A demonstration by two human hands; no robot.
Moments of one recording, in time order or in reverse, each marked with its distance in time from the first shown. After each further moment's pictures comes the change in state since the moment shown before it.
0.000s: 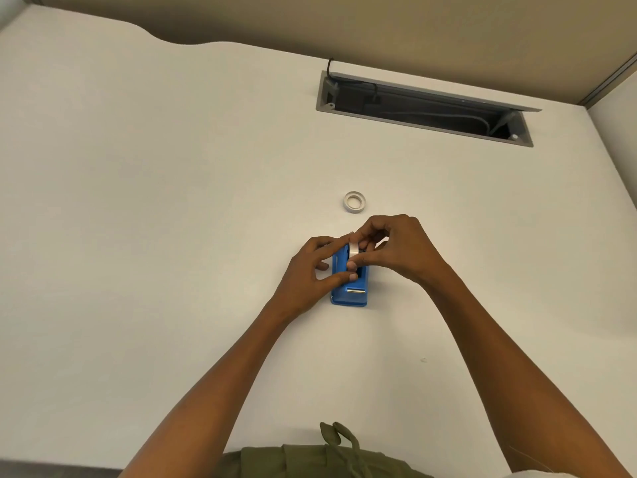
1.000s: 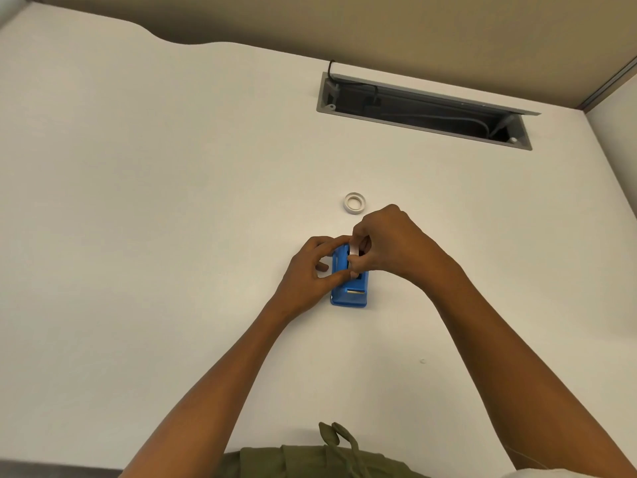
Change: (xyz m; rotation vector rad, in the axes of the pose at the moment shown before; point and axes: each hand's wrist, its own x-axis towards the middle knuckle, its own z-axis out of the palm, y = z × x) left_hand 0.001 0.004 0.001 -0.044 0.026 -0.002; right_hand 0.005 -0.040 -0.003 -0.533 -0.168 -0.010
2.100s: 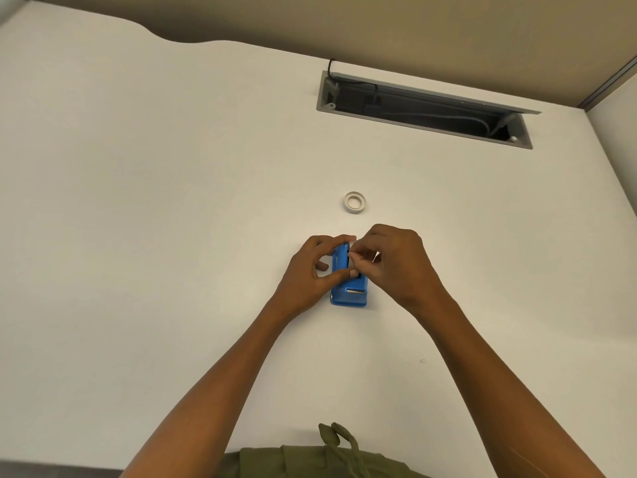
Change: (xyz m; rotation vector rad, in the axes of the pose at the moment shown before) left_hand 0.000 0.002 0.000 -0.009 0.014 0.050; right_hand -0.022 0.015 0.038 0.160 0.406 -0.185
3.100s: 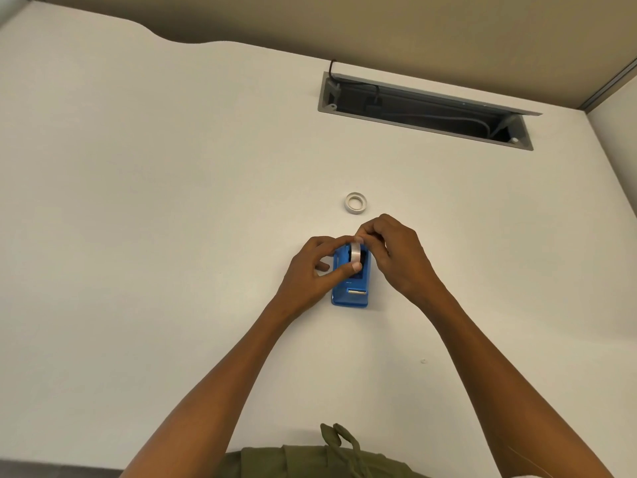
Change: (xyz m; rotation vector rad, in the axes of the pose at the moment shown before) left_hand 0.001 -0.002 0.003 -0.006 0.040 -0.038; right_hand 0.010 0.014 0.006 0.175 -0.019 0.188
